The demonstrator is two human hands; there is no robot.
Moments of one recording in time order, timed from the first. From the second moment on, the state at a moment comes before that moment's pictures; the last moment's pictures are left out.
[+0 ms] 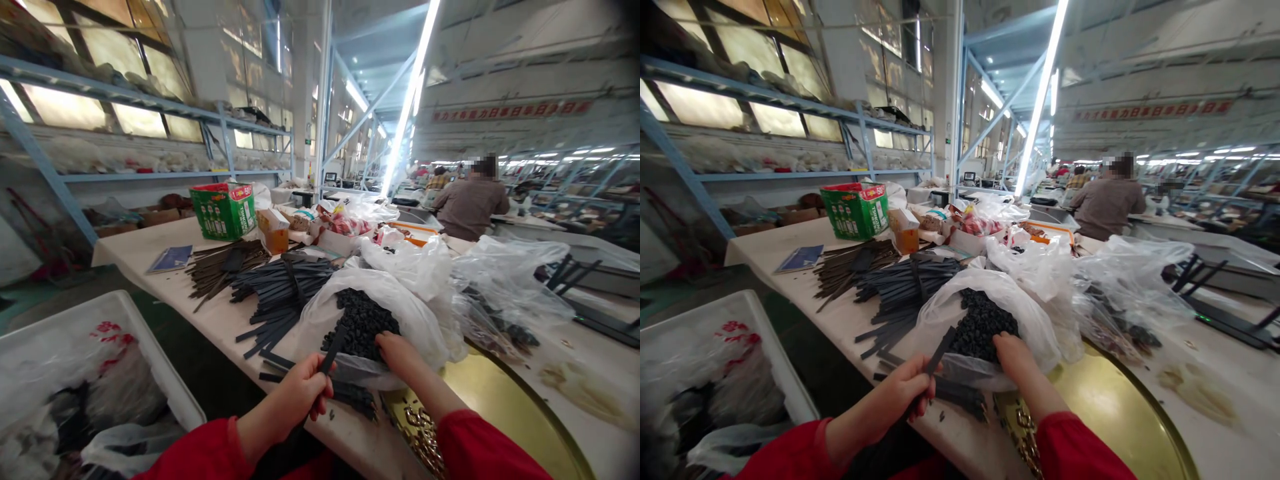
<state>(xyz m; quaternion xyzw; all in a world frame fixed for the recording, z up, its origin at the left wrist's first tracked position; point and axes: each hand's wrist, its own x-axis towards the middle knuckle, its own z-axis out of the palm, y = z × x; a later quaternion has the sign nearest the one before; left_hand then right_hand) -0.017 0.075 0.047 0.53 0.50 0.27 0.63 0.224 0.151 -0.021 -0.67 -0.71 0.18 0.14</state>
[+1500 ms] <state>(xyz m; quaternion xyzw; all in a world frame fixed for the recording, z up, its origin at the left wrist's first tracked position) -0.038 0.050 0.055 0.76 0.39 -0.04 0.52 0.162 0.005 -0.017 -0.45 -0.48 0.64 0.40</state>
